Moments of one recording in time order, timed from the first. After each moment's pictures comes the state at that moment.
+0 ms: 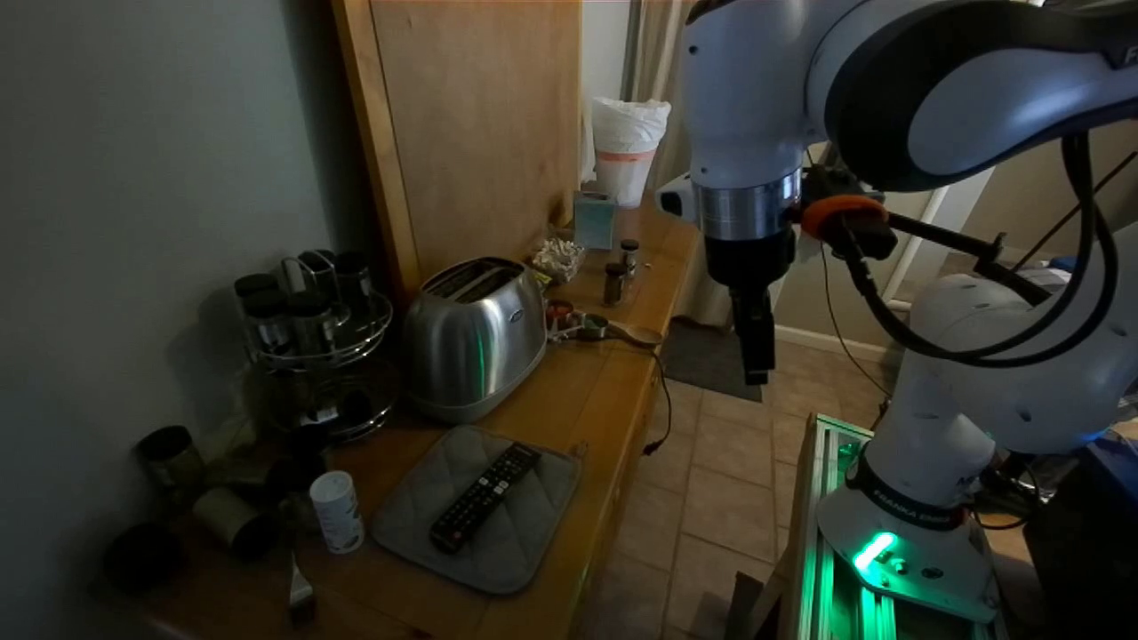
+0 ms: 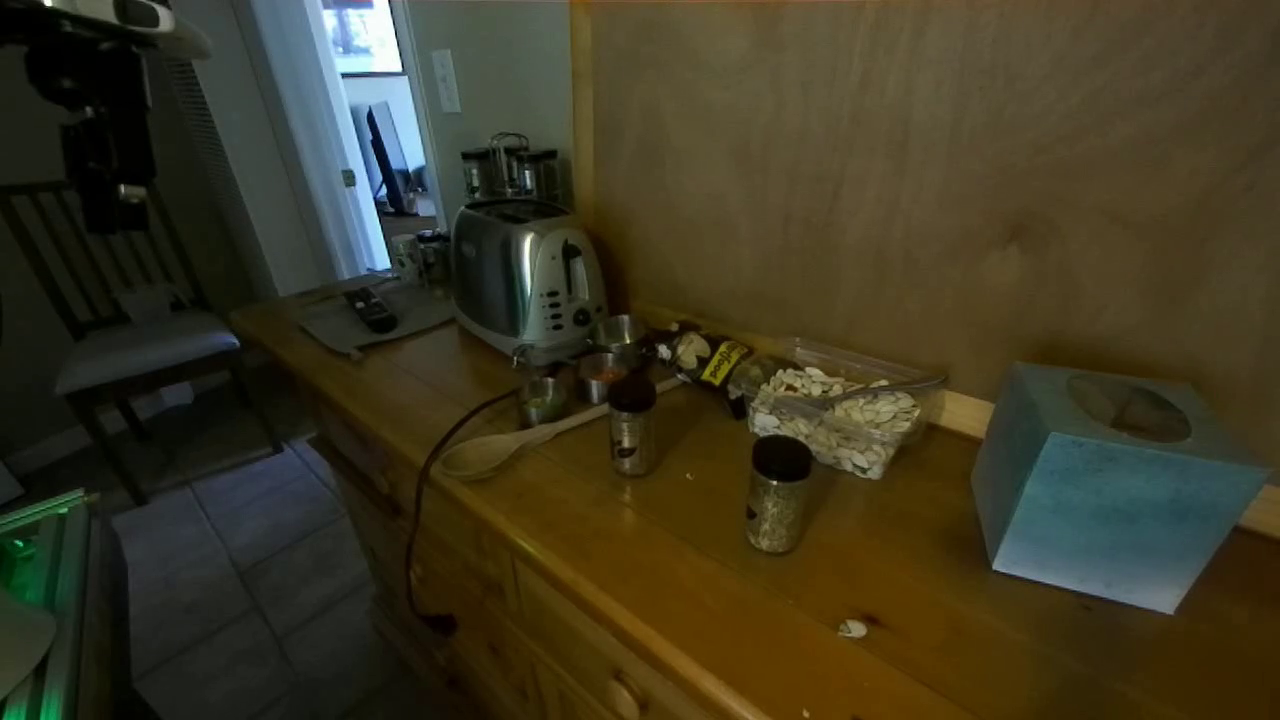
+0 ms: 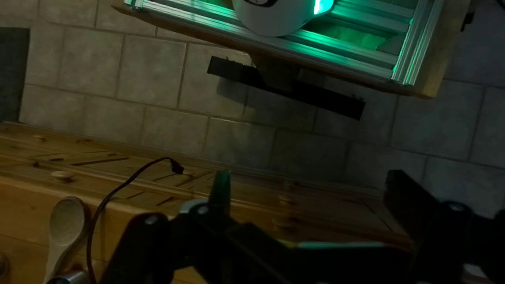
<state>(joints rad) 0.20 -0.67 0.28 -2.52 0.04 1.56 0.11</state>
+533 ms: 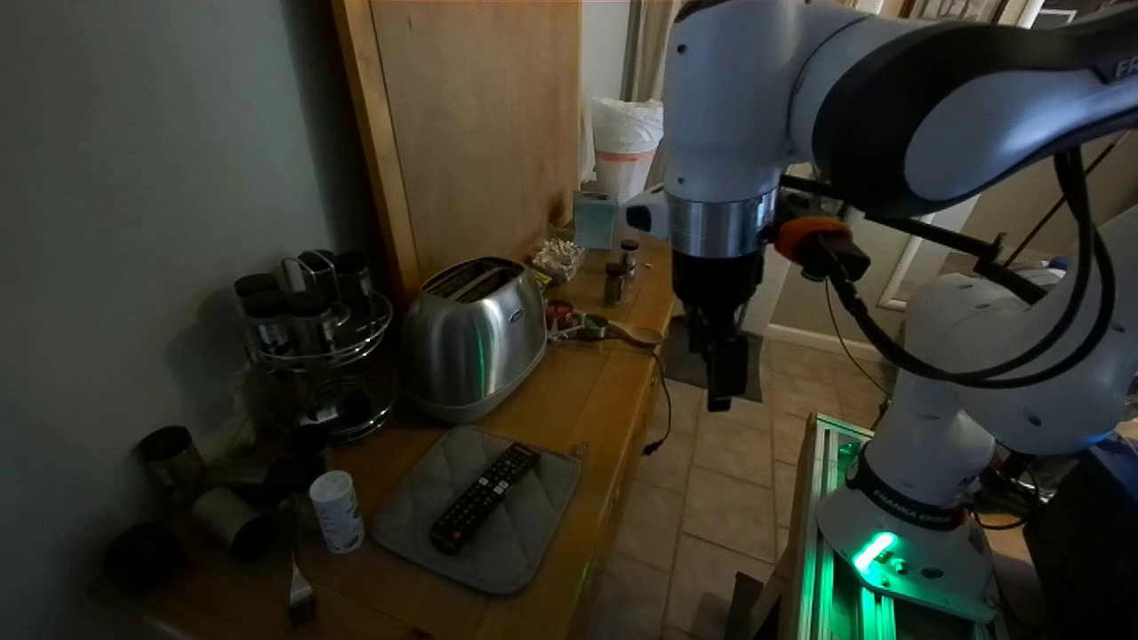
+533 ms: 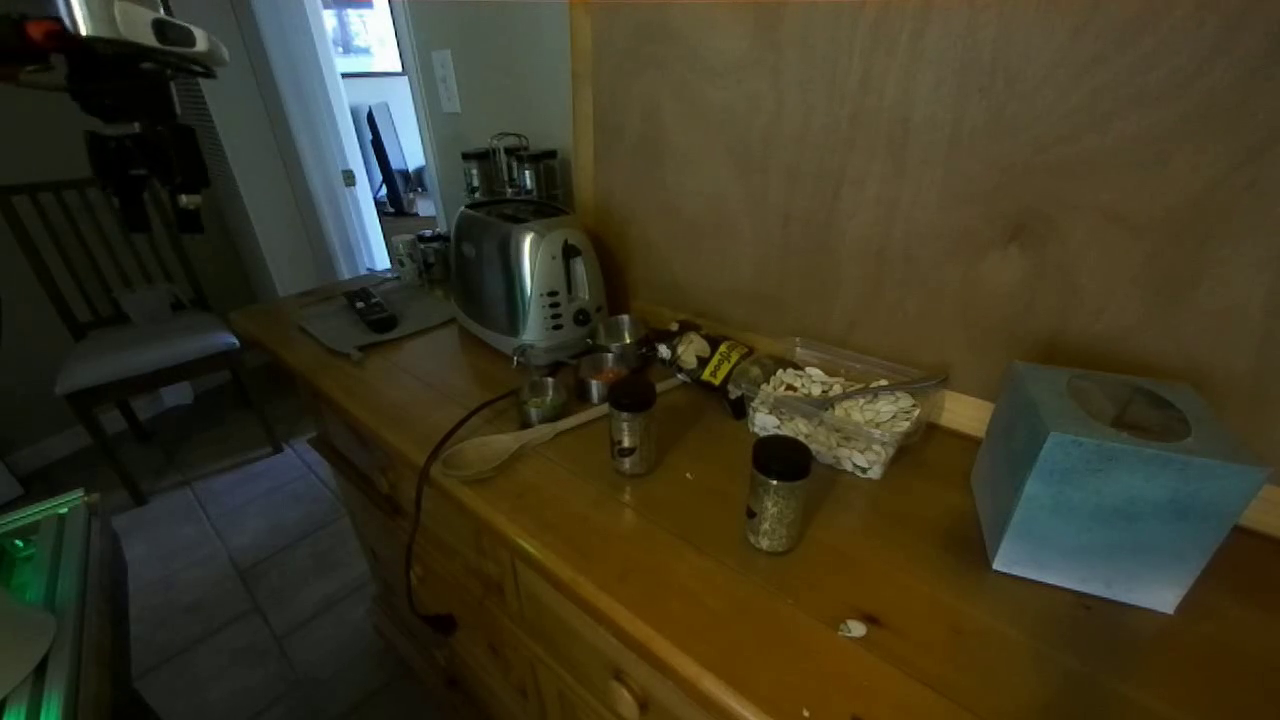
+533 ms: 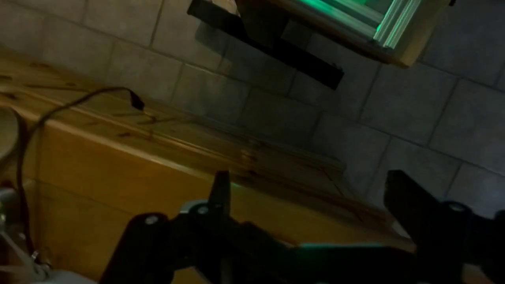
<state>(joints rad) 0.27 -0.59 0.29 -2.51 0.08 1.75 0.01</state>
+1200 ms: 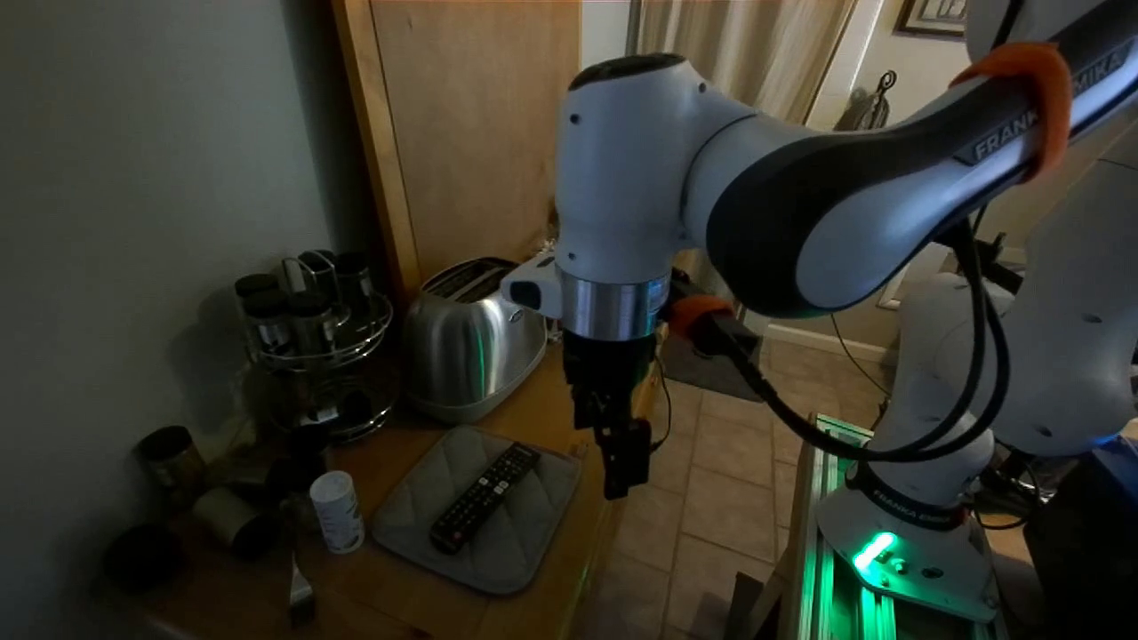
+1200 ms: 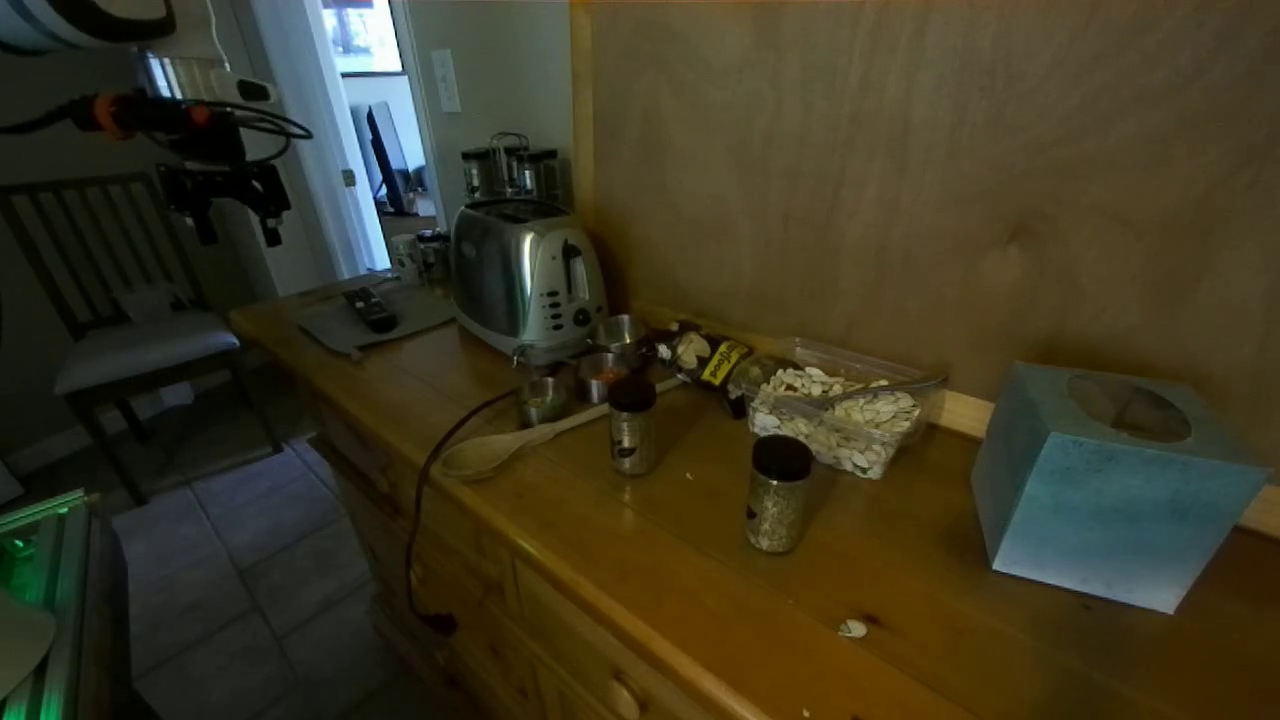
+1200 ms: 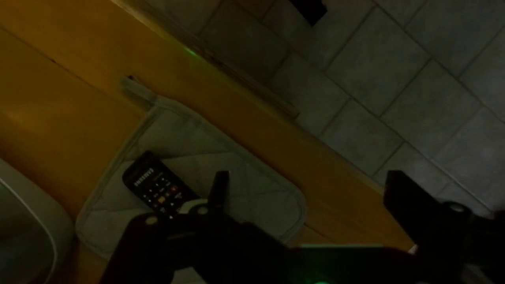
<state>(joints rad) 0.36 -0.25 0.32 -2.39 0.09 2.11 -0.14</state>
